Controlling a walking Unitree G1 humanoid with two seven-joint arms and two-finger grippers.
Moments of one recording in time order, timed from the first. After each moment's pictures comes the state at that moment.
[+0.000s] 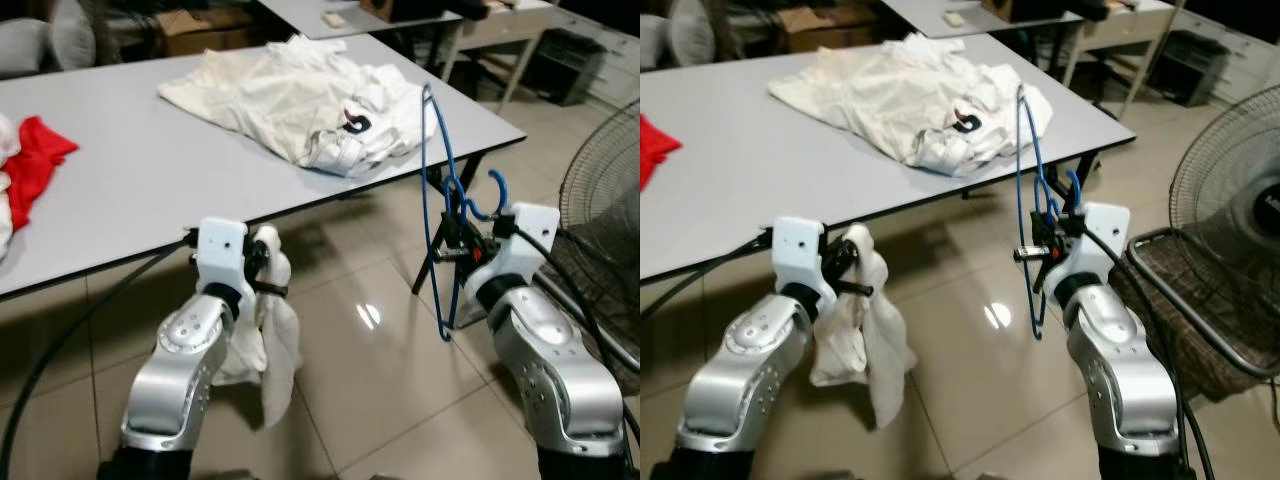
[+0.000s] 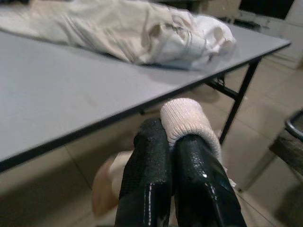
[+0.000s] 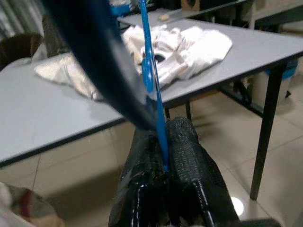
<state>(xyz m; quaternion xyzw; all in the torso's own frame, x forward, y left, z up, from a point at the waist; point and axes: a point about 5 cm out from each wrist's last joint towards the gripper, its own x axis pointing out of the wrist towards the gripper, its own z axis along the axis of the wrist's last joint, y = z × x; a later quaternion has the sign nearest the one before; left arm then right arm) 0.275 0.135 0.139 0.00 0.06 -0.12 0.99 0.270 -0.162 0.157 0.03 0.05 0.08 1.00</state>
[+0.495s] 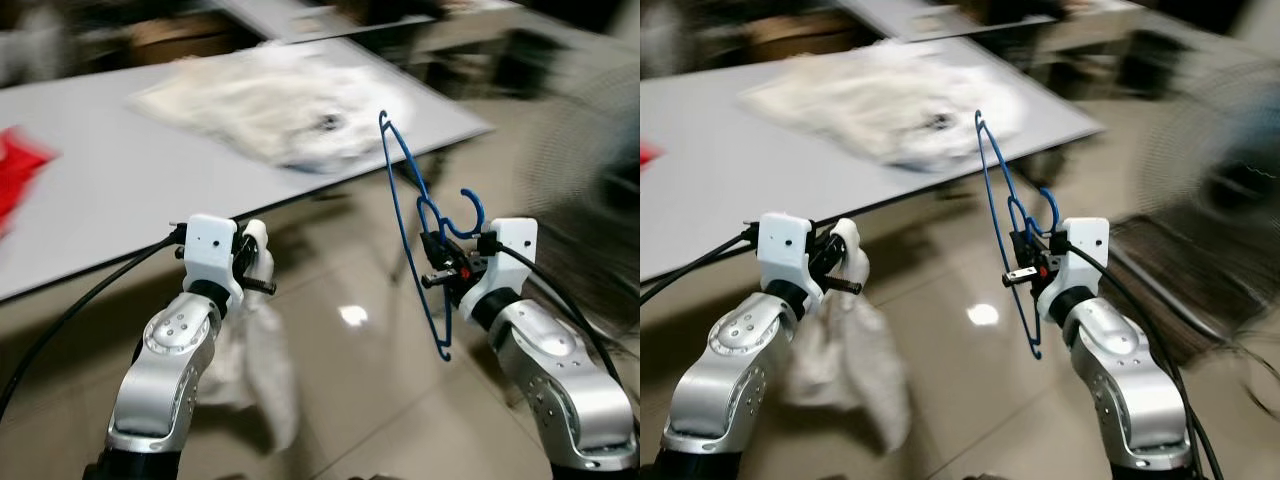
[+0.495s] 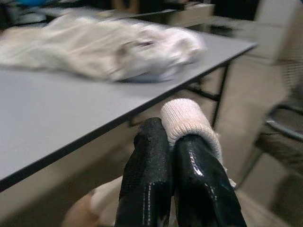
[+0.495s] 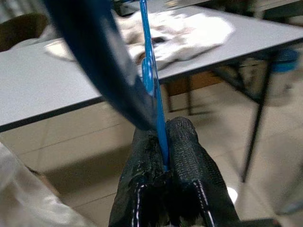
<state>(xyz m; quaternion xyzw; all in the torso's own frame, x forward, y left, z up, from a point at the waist) 0.274 0.141 0.142 0.02 0.05 -0.12 0.99 0.260 -0.158 0.152 -0.01 0.08 0.16 0.98</state>
